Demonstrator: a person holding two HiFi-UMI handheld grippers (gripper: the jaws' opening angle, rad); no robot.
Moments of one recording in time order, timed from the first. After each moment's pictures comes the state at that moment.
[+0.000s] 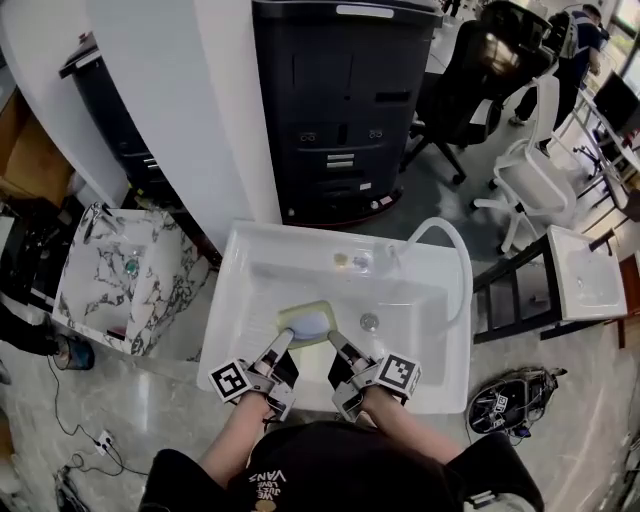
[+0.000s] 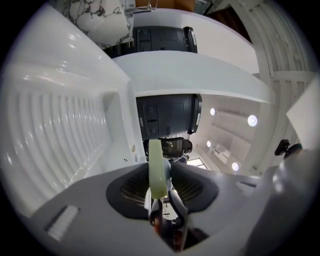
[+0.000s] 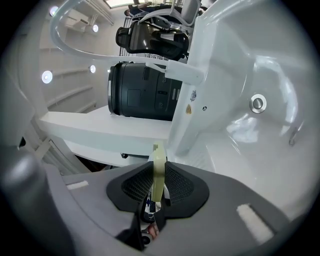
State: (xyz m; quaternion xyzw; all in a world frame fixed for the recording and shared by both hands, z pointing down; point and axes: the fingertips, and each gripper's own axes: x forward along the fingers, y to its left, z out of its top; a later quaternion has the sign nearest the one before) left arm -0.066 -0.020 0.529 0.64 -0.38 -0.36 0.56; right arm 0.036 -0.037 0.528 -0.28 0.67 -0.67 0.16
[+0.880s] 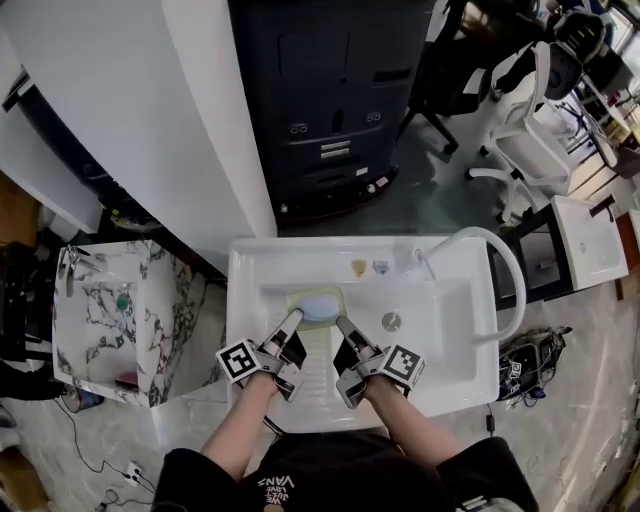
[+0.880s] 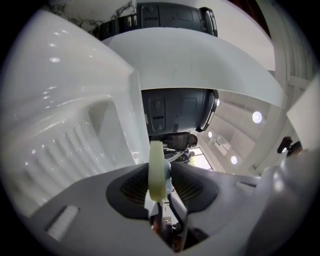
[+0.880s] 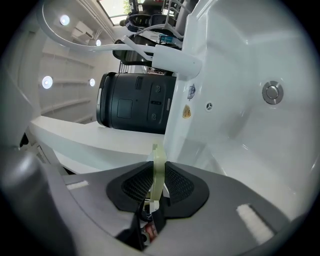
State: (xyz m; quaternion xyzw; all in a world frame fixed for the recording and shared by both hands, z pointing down) left arm -0.125 -0.127 0.574 0.67 -0.33 -0.29 0.60; right arm -0.019 -0.115 0.570 -0.36 0.64 -0.64 0.23
